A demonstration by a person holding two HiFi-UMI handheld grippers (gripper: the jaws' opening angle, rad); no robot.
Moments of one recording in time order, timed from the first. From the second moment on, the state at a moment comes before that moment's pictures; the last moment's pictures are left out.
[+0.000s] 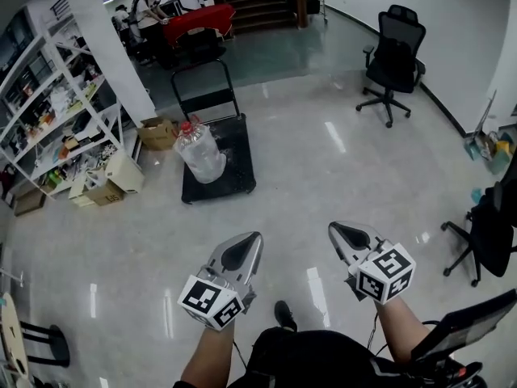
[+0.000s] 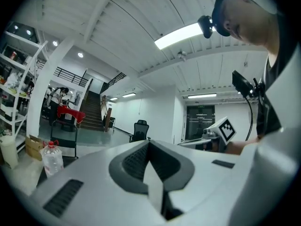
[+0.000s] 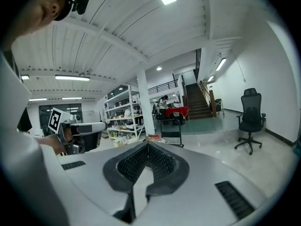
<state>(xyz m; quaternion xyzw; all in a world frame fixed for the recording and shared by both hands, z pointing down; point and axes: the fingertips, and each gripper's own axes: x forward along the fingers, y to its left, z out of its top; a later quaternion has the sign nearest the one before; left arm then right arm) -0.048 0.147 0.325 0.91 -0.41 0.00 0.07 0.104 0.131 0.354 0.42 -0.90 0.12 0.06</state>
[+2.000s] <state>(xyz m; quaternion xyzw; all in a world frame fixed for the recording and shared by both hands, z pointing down) -0.050 0.659 0.333 0.93 -0.37 -0.01 0.08 0.086 0.654 0.316 0.45 -0.89 0.07 0.05</state>
